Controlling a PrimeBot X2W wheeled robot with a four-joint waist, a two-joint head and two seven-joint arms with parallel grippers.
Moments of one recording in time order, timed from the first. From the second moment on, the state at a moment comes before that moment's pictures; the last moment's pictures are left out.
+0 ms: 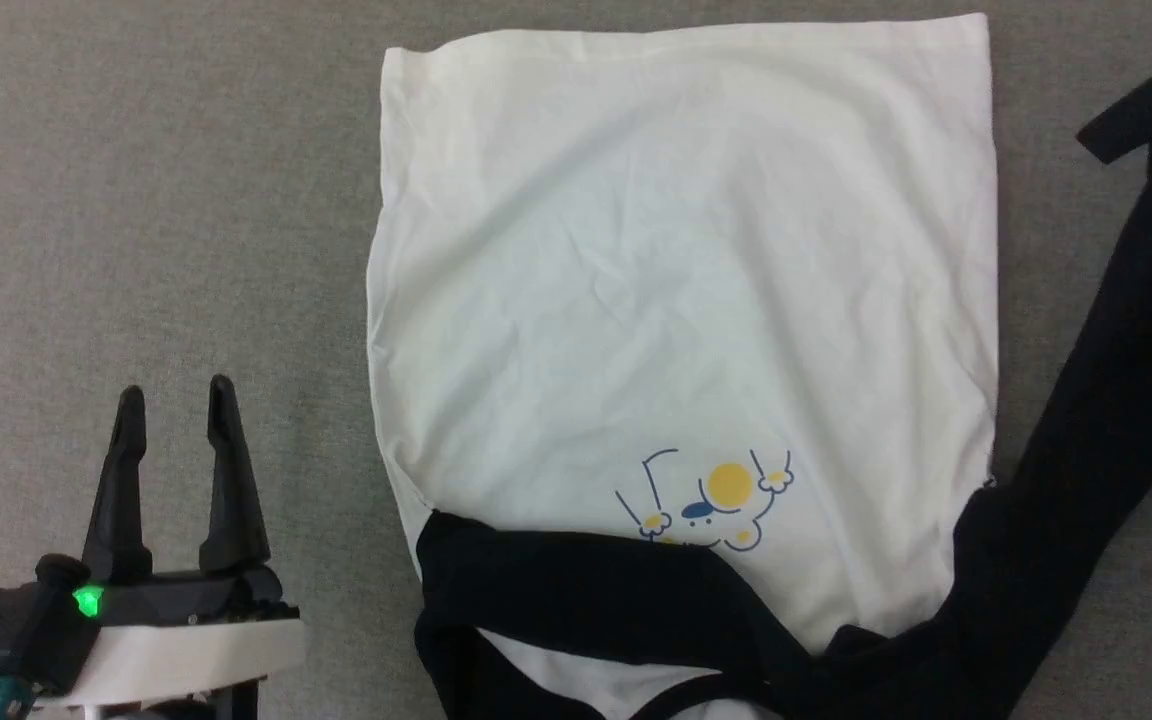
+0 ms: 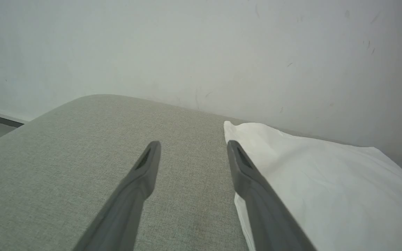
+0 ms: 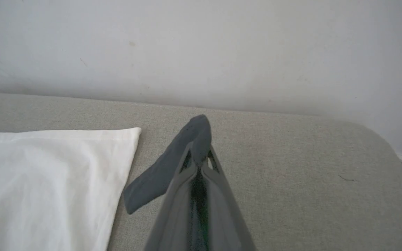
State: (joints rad) left arm 0.04 0.05 0.11 -0.24 -0.29 -0.08 -0.26; right arm -0.68 -0.28 -0.25 -0.02 0.23 0.13 0.78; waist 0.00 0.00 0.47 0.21
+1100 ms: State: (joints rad) left arm 0.27 0.07 0.15 -0.35 -0.26 -0.02 -0.16; right arm -0.12 -0.20 -0.60 -0.19 0.40 0.13 0.46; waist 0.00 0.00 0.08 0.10
